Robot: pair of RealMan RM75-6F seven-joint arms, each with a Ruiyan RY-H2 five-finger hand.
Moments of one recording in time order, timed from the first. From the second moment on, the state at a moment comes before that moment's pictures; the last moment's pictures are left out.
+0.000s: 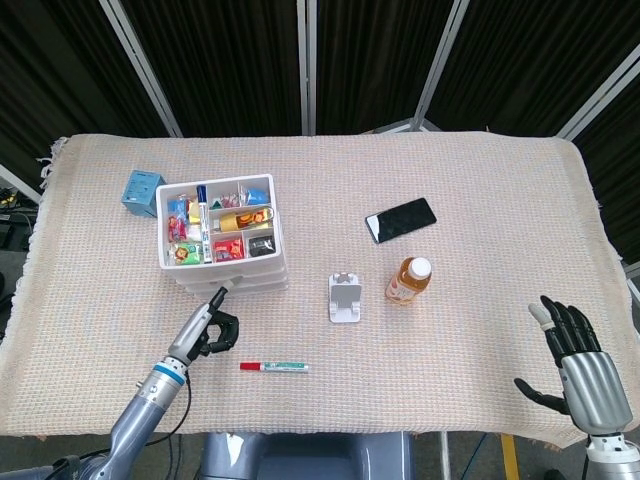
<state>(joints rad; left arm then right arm) -0.41 -1.56 -0.14 -1.75 1.26 1.02 -0.39 0.02 -1.09 0.00 -1.69 -1.70 1.62 0.06</state>
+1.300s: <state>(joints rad) -0.46 -1.63 -0.19 -1.69 1.20 0.99 -0.37 0.02 -1.11 -0.01 -1.69 -1.70 1.60 0.04</state>
